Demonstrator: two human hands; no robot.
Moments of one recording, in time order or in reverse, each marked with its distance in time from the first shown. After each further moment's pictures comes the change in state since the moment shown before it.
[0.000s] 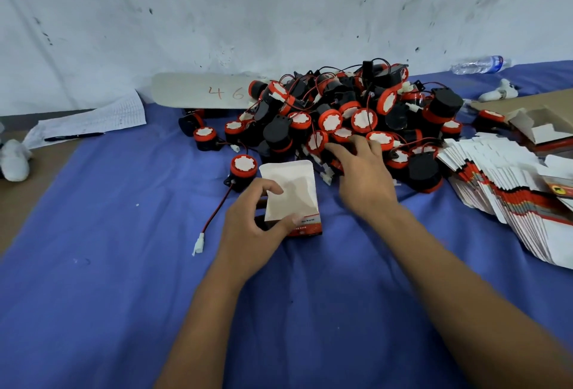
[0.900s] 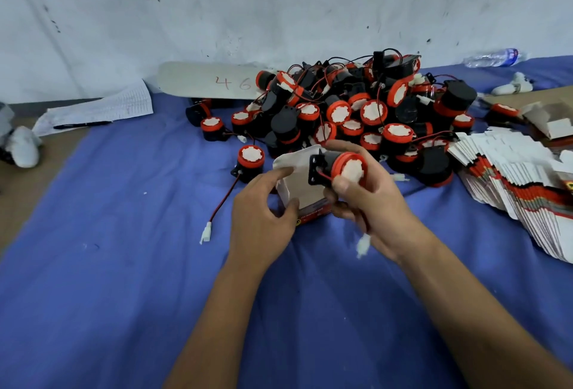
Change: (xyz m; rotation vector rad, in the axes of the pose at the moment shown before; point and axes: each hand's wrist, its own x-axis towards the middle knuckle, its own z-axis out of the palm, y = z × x) left_hand 0.001 0.001 0.012 0.160 0.181 0.053; right_hand -0.069 -0.034 -0.035 1.639 -0.295 0.094
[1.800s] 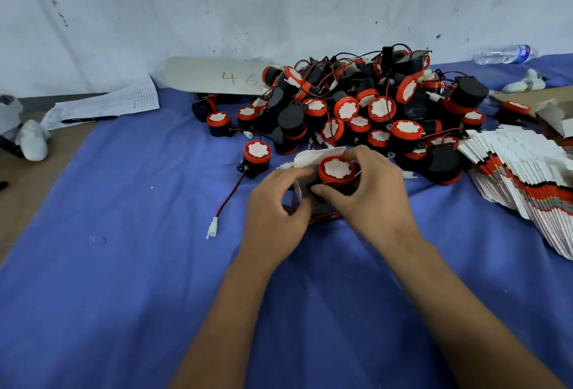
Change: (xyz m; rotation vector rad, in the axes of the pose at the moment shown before) left_hand 0.000 0.008 0.004 -0.129 -0.047 0.110; right_hand 0.010 0.009 0.005 -1.161 0.348 -0.222
